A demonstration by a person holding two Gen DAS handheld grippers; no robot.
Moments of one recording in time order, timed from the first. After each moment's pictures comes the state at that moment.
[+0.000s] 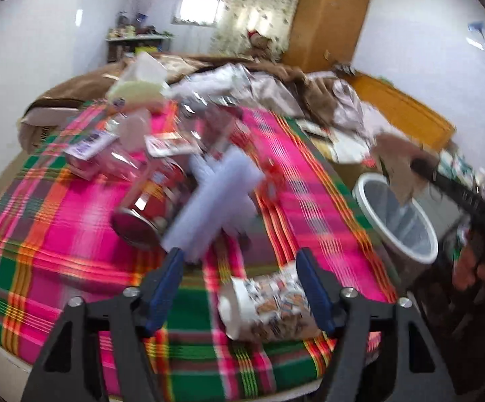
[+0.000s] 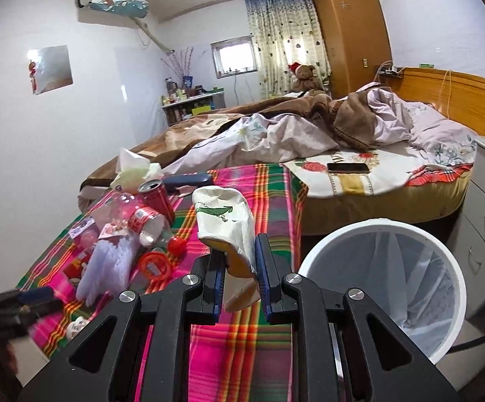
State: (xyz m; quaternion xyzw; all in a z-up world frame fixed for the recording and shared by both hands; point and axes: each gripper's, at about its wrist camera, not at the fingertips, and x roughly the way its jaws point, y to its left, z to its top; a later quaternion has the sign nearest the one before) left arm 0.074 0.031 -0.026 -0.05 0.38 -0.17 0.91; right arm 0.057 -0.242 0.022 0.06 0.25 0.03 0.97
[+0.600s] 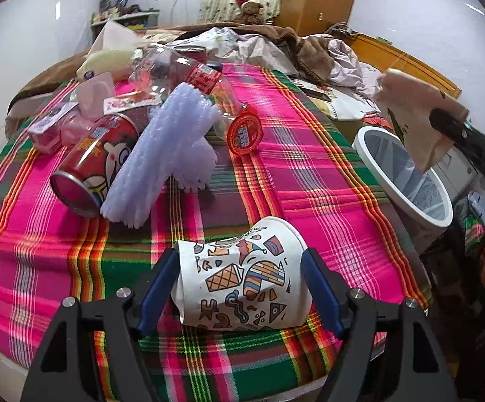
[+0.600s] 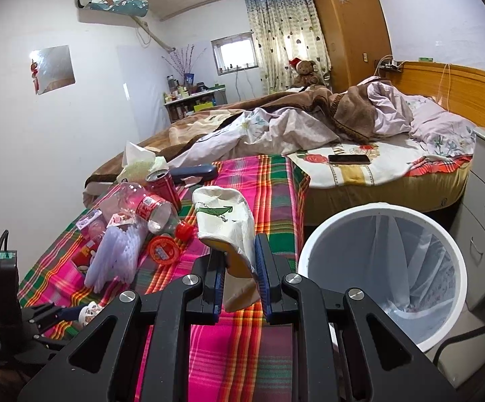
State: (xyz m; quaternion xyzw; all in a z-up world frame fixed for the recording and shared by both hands) left arm 0.074 -0.015 -0.052 -0.01 0.43 -0.16 0.89; right arm 0.045 -0.248 0.015 0.07 0.25 0.04 0.96
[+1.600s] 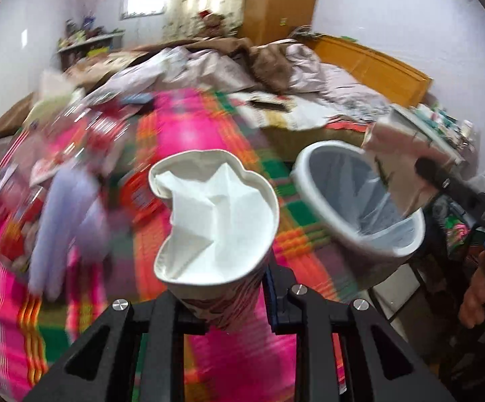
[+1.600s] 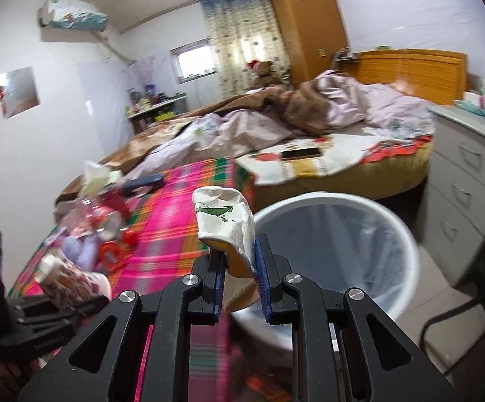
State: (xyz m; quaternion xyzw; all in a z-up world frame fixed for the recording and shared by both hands) left arm 0.095 -0.110 -0.017 0.02 0.39 -0.23 0.89; right arm 0.024 -0.318 0.008 0.10 0.25 -0.07 0.96
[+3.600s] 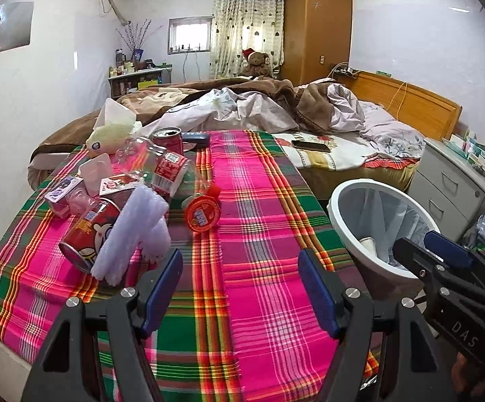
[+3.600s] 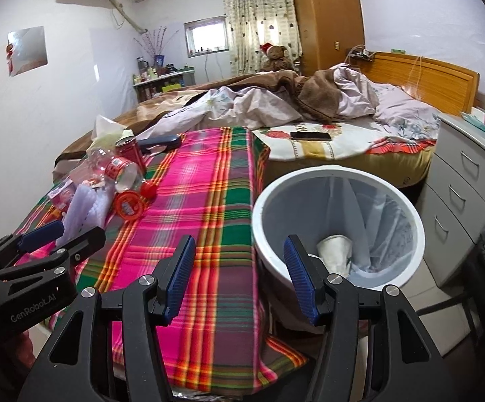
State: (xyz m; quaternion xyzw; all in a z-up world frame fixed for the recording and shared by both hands) left arm 0.055 -0.078 -0.002 0.02 0.32 -0.12 0.94; right arm 0.015 -0.251 -0.002 0.05 0.30 -0.04 0.95
